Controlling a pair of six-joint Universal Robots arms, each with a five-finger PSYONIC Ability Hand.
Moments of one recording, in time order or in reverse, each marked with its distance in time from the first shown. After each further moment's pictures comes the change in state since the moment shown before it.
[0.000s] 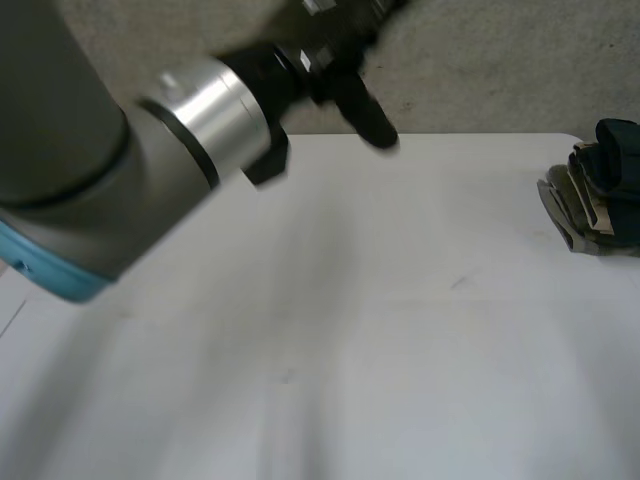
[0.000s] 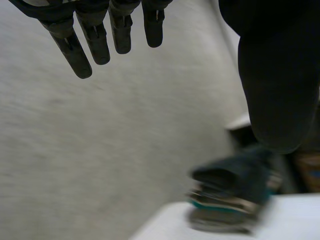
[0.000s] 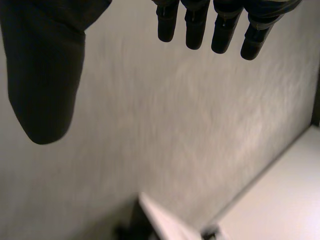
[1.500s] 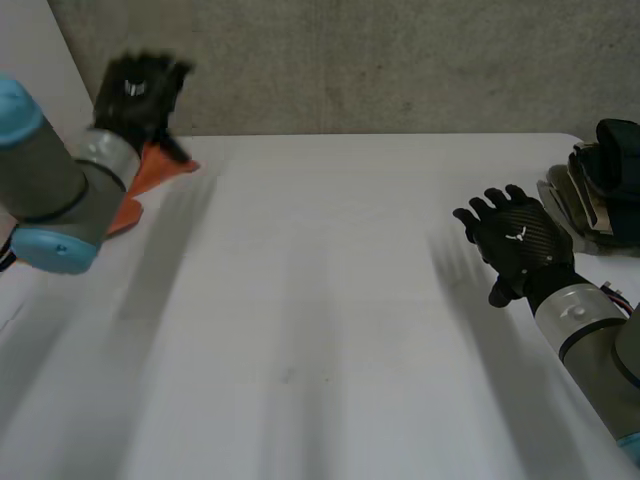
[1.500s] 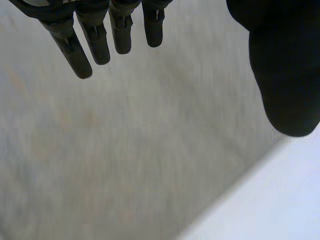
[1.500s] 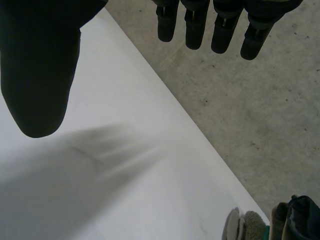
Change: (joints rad) left arm 0.393 -0.191 -0.176 0.341 -0.213 0.342; right arm 0.842 -0.149 0.933 -0.276 -0.093 -0.167; left_hand -0.003 0.005 0.004 0.006 -0.001; right_hand 0.000 0.000 0.000 0.000 0.000
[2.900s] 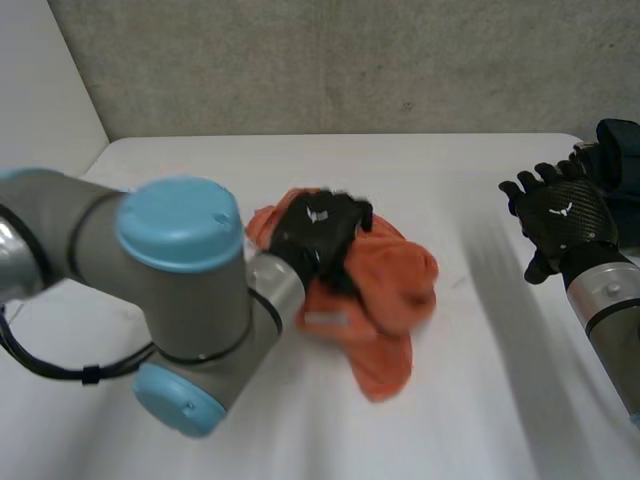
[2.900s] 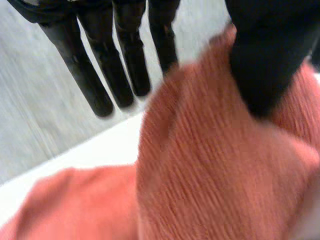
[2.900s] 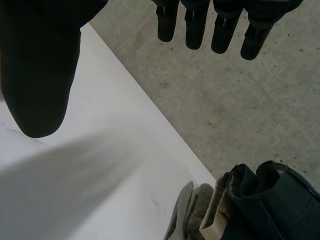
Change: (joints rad) left arm -0.495 0.008 -0.150 -0.210 -0.155 -0.223; right arm -0.057 -0.045 -0.023 0.000 0.092 0.015; left_hand 0.429 0.492 0.496 0.503 0.449; right_hand 0.000 0.000 0.000 0.000 0.000
